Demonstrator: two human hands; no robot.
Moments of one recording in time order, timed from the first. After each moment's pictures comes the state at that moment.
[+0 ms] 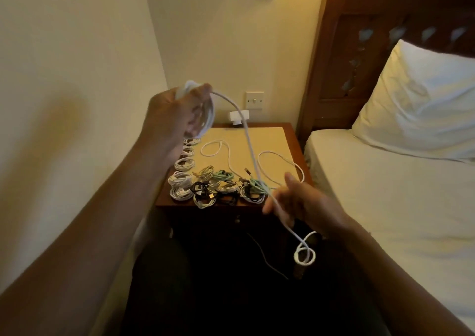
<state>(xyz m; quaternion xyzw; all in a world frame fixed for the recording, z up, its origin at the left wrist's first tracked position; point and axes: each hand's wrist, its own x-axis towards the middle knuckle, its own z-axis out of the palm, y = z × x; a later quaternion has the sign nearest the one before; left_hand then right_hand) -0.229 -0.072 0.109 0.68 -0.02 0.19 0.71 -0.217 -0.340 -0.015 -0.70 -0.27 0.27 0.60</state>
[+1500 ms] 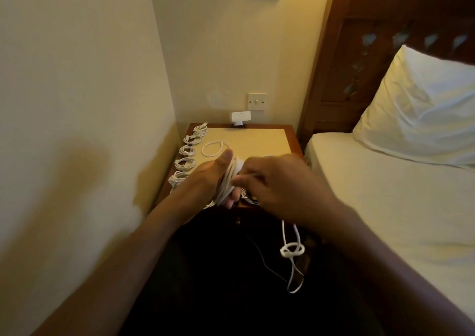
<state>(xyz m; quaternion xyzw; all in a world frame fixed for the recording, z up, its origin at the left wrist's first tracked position) -0.265 -0.091 0.033 0.81 -0.04 -0.03 0.58 -0.259 -0.279 0.078 -0.89 -0.37 0.00 0.27</state>
